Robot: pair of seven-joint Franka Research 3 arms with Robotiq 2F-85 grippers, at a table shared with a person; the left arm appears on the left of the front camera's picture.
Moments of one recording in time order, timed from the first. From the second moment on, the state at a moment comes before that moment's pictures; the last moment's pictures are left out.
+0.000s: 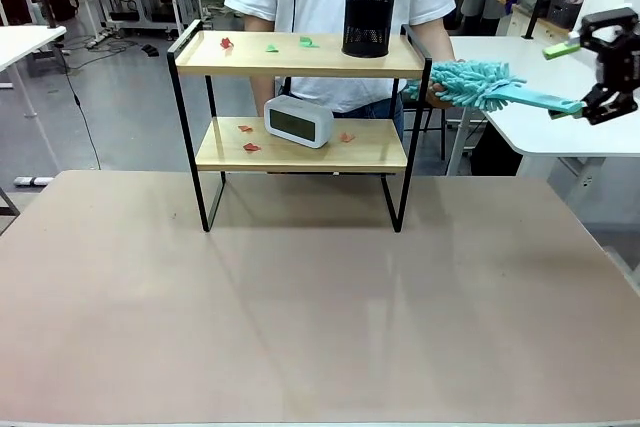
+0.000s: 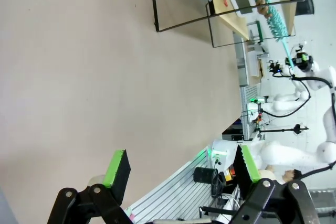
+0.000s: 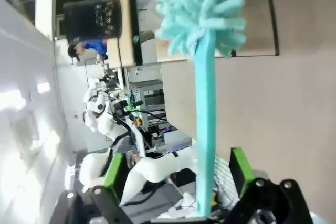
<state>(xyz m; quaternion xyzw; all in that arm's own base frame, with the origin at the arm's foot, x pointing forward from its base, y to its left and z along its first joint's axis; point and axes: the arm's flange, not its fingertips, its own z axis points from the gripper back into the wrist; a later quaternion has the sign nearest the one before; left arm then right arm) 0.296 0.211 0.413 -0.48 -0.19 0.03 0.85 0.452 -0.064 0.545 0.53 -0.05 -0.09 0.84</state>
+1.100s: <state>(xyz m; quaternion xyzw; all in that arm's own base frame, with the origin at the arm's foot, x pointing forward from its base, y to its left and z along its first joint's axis) 0.295 0.211 0.413 -0.48 -0.19 0.03 0.85 0.507 -0.053 0.518 0.53 0.04 -0.15 0.83</state>
